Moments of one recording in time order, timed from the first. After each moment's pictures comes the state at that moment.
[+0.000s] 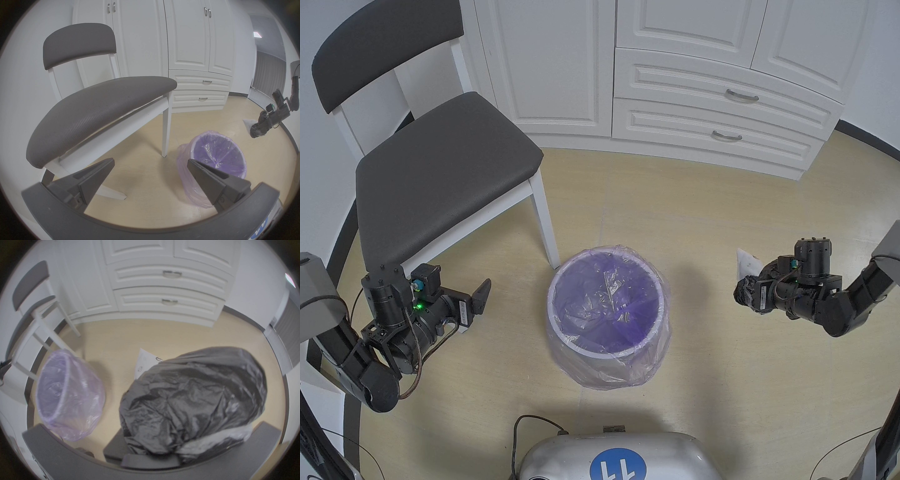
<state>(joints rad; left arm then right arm) -0.24 1.91 -0.40 -1.39 0.11 0.13 0.12 2.03 -0.81 -0.74 -0.07 0.00</state>
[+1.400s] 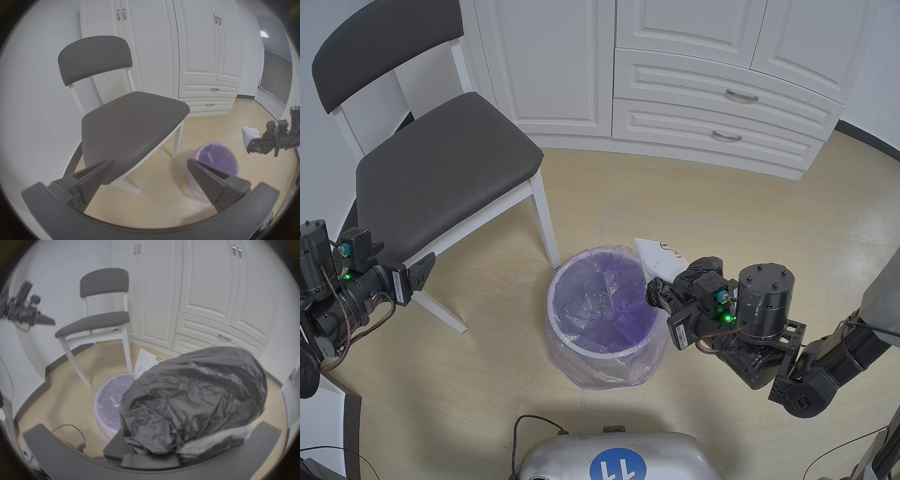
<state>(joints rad) -0.15 1.40 -0.50 -0.75 0.10 0.13 0.71 1.93 -0.66 -1.10 -0.39 -0.22</state>
